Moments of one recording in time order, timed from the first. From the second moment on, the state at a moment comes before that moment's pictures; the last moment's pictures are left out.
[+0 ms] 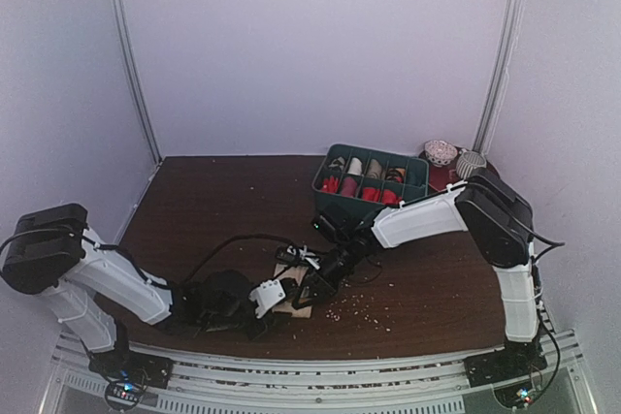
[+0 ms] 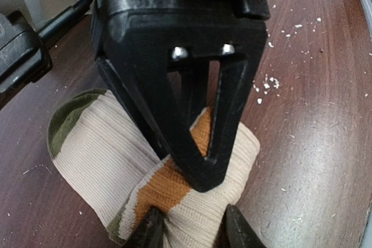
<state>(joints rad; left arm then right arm) -1.19 1.57 0.42 0.53 -0.16 0.10 0.91 2.14 1.34 -0.35 -0.80 -0.09</state>
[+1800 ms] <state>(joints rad) -0.98 1.72 0.64 0.33 0.31 -0.40 1.05 1.84 0.82 0.30 -0.16 -0.51</state>
